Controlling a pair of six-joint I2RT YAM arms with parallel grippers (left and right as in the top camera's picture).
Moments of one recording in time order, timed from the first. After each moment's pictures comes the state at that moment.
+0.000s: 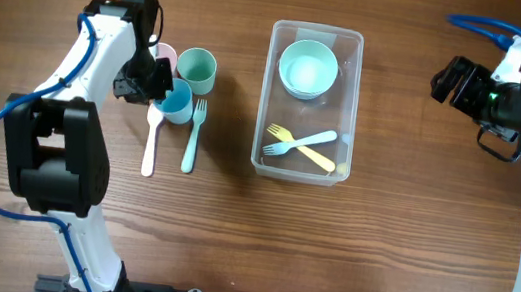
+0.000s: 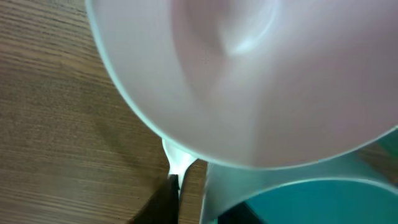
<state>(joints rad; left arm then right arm) -0.02 2.04 1.59 -1.15 0.02 -0.28 -0.14 1.49 1.54 -1.08 -0.13 0.25</state>
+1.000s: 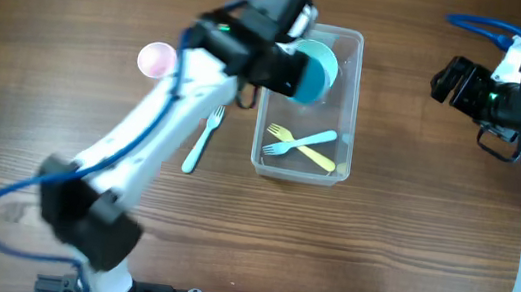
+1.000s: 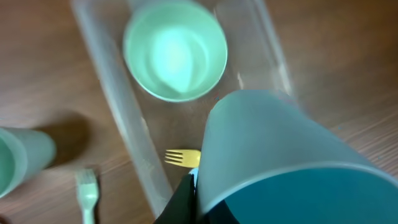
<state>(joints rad) -0.58 1.89 1.85 -1.03 0.08 -0.21 -0.14 1.49 1.53 -1.08 -0.13 0.25</state>
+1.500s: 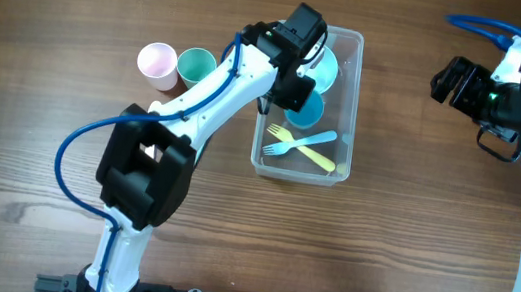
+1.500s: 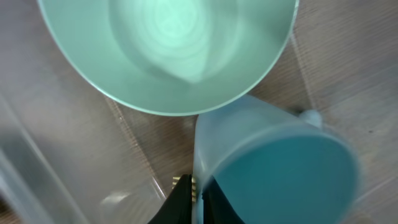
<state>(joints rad) -0.58 2.16 1.84 -0.97 0.08 -0.12 -0.14 1.49 1.53 -1.08 -0.13 0.25</state>
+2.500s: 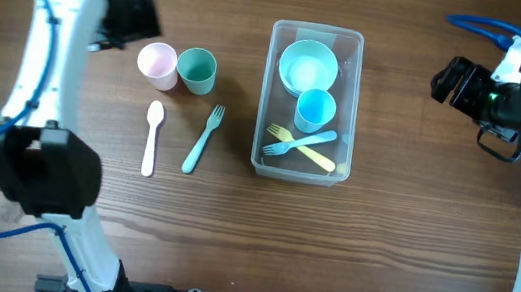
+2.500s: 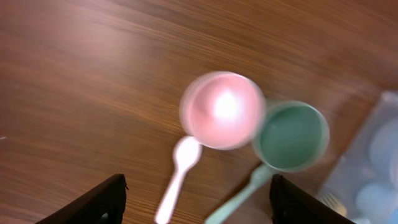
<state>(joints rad) 0.04 2.02 2.06 -1.39 0.01 -0.34 -0.14 1.49 1.53 -1.08 -0.13 0.25</state>
